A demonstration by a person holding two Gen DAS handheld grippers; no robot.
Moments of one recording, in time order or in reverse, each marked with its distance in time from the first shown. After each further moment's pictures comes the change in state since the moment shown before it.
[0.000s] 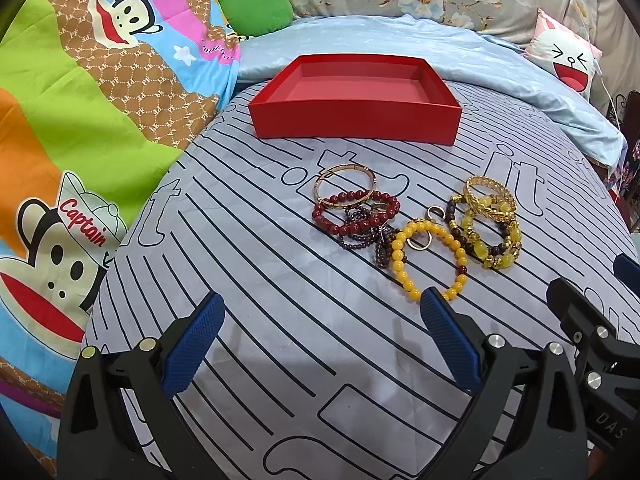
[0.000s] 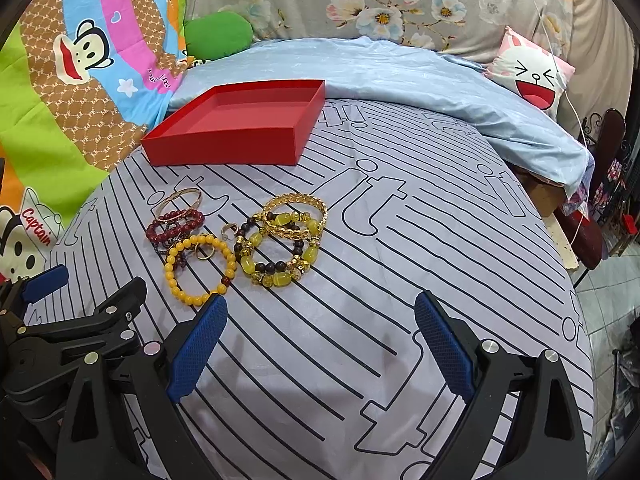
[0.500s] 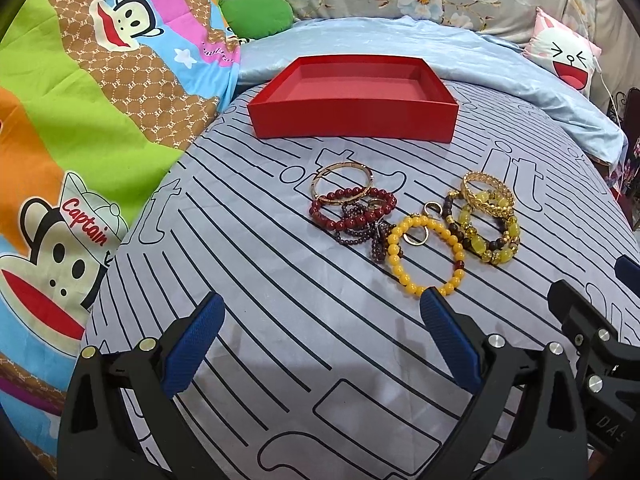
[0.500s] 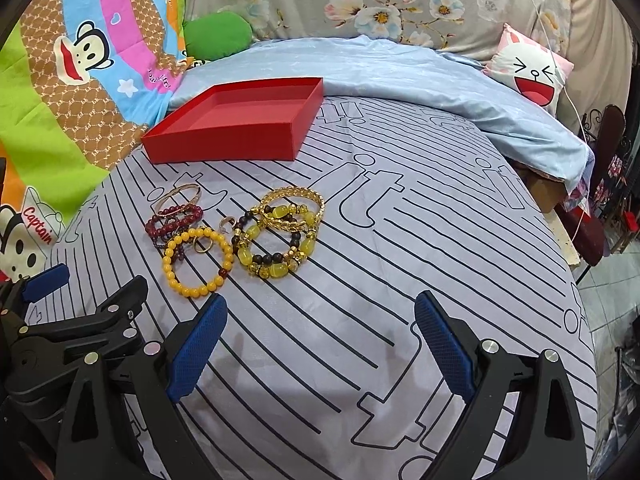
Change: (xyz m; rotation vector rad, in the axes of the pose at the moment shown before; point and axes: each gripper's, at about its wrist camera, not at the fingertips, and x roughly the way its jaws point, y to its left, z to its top) left arm -0.002 -0.003 -0.006 0.004 -0.012 0.007; right arm 0.000 -0.003 -0.006 0.006 -0.005 0.005
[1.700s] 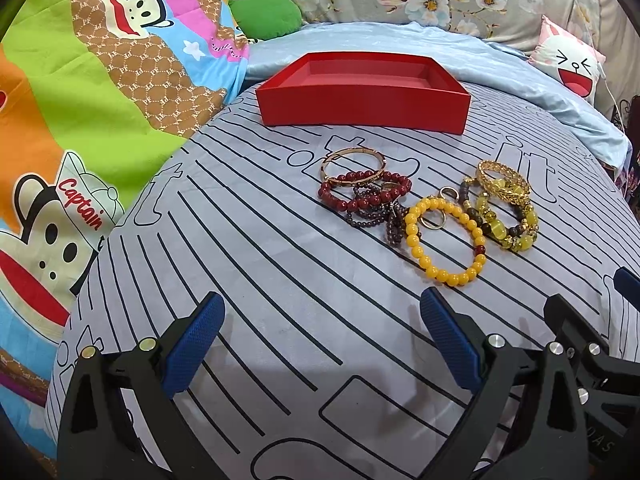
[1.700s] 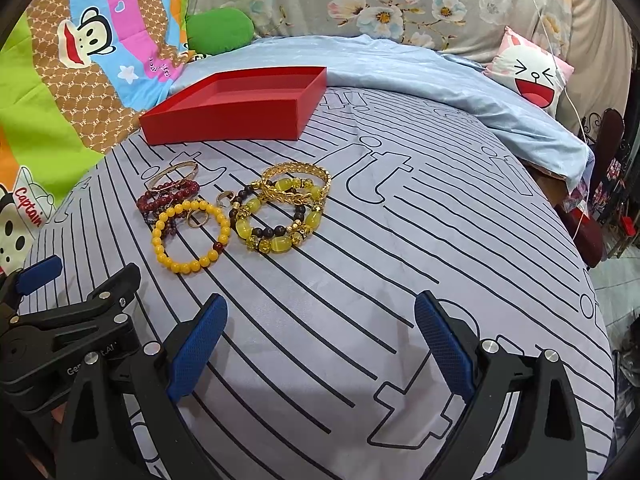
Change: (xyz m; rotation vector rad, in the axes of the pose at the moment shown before) left arm 0.017 0.007 -0.021 -0.029 -0.036 0.006; right arm 0.018 0.006 -0.025 -0.019 -0.015 -0.022
